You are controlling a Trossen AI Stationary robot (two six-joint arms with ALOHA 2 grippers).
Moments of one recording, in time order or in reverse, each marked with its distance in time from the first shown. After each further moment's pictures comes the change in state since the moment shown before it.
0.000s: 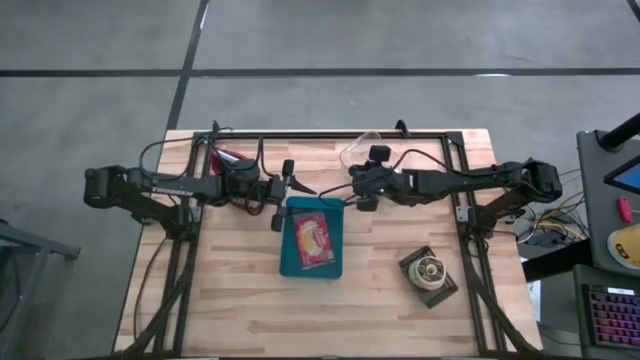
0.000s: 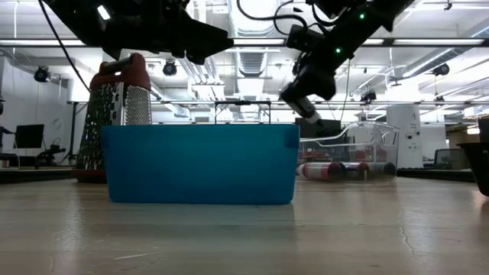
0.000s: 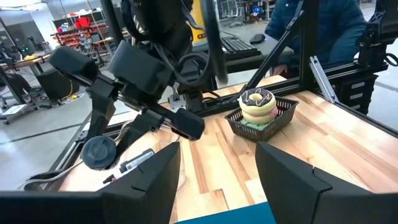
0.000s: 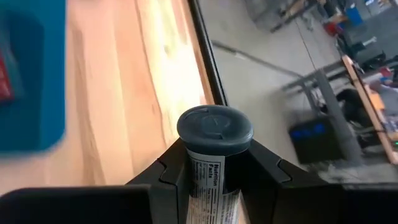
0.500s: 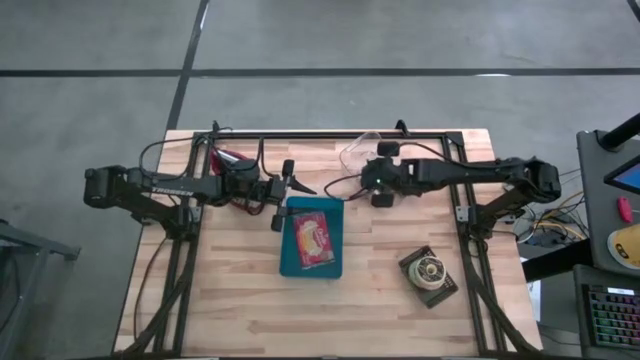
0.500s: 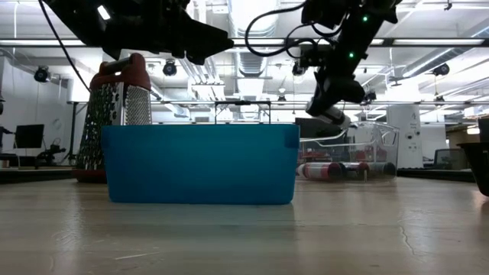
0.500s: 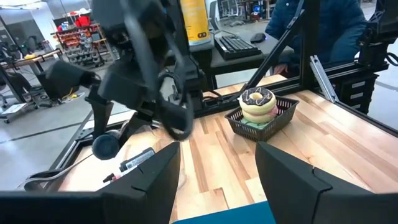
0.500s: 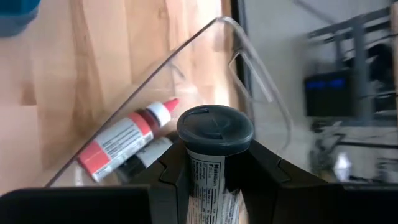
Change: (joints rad) left arm 0.000 0.000 0.000 -0.003 -0.003 -0.001; right arm -0.077 0.001 0.100 -0.440 -0.028 0.041
